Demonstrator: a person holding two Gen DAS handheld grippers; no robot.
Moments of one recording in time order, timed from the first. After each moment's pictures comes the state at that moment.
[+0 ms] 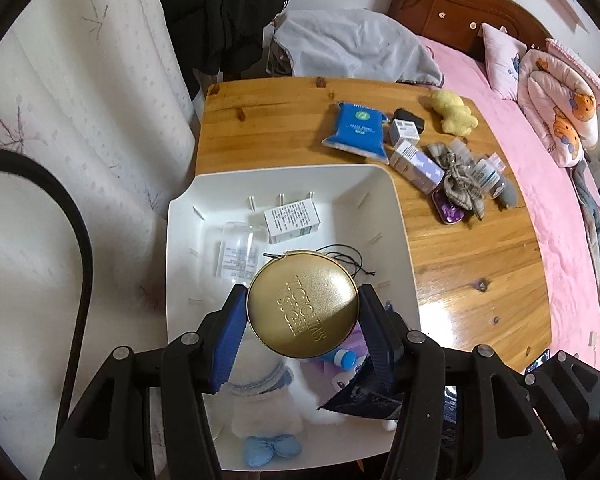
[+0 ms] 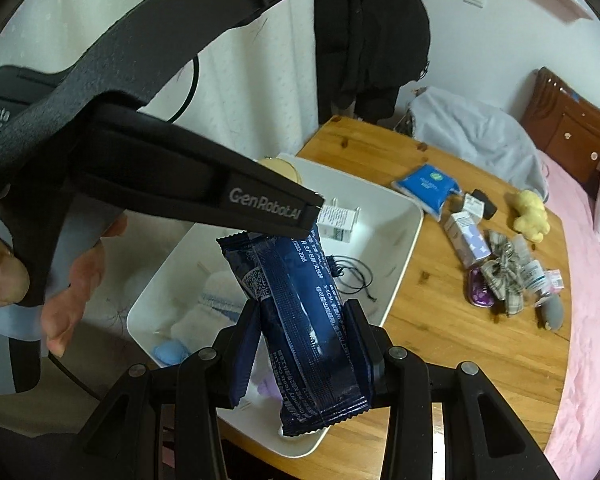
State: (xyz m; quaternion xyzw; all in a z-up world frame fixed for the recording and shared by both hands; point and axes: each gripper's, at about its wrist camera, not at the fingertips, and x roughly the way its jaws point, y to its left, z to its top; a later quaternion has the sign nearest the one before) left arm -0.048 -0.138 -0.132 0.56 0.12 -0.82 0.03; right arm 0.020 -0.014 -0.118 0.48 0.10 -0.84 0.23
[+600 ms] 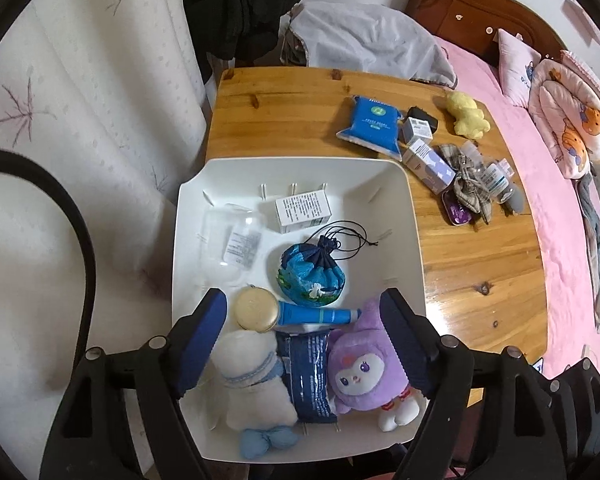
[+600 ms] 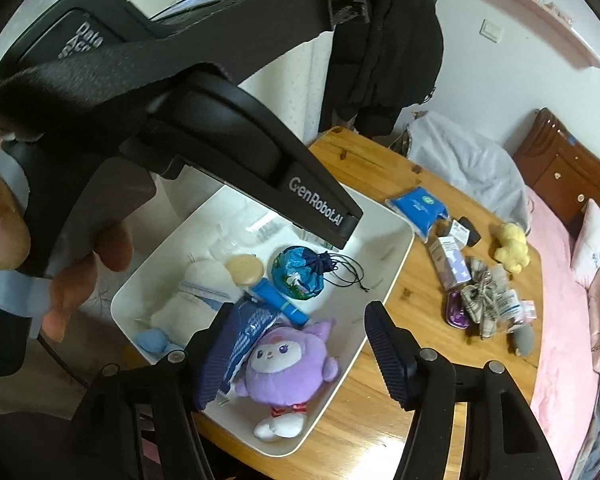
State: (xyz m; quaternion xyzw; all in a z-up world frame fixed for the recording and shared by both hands) left arm -0.044 -0.148 -0.132 0.57 0.15 -0.81 0.05; right arm 0.032 -0.029 -0.112 0.45 0.17 -0.85 0.21
